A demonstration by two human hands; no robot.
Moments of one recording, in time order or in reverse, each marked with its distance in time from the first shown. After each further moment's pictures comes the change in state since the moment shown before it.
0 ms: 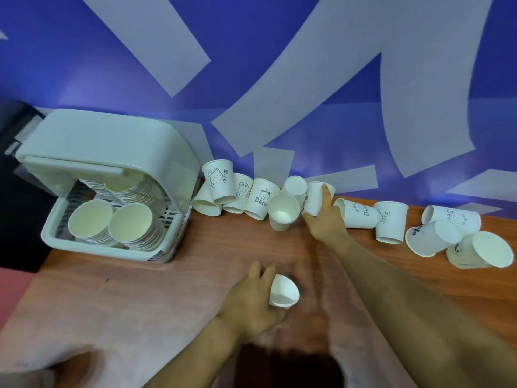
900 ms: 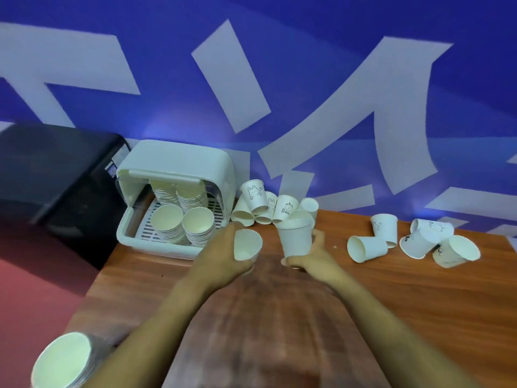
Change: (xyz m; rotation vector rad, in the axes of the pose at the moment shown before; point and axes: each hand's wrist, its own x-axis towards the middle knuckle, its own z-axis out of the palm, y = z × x) left_hand -0.095 -0.061 -0.126 -0.181 0.366 0.024; right_hand -0.181 -0.075 0.006 0.397 -0.246 -0.015
